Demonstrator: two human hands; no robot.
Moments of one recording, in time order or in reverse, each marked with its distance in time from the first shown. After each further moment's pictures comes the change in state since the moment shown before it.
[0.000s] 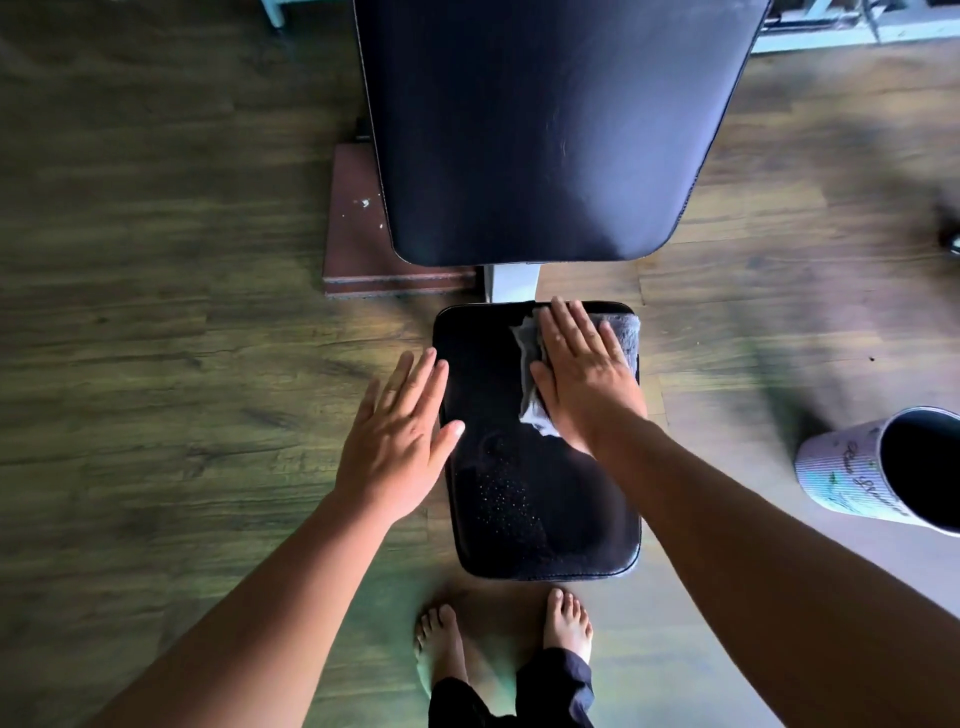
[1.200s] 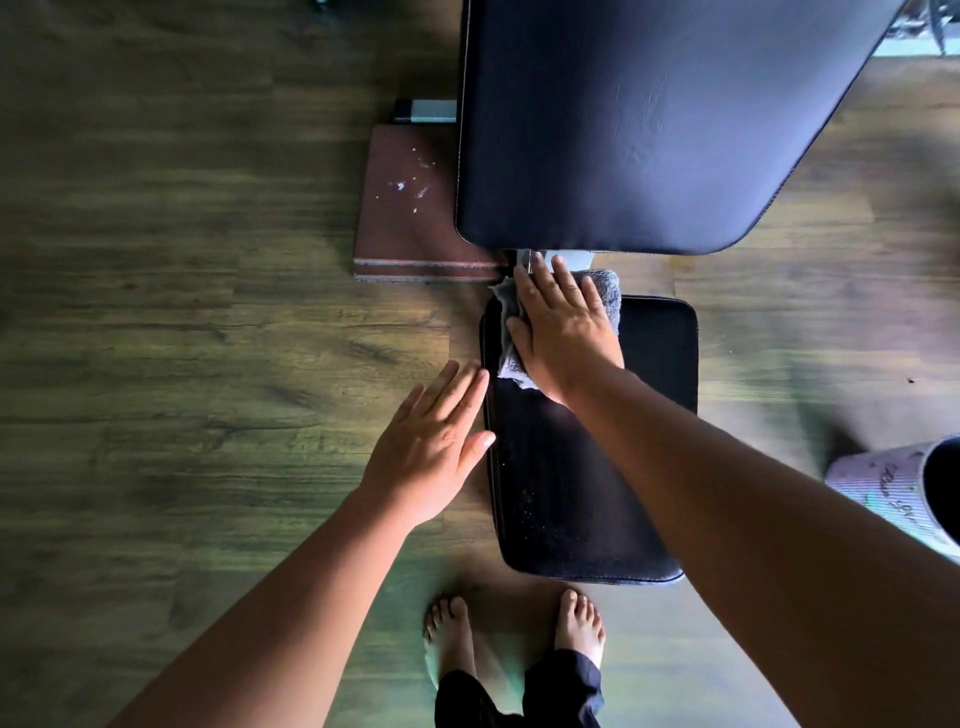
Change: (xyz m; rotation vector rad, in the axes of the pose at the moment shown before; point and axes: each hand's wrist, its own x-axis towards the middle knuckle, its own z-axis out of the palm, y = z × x) left_hand -0.021 -0.024 0.015 -0.073 0.003 0.091; right_hand 0.058 -0.074 0.001 -0.012 -0.033 -0.063
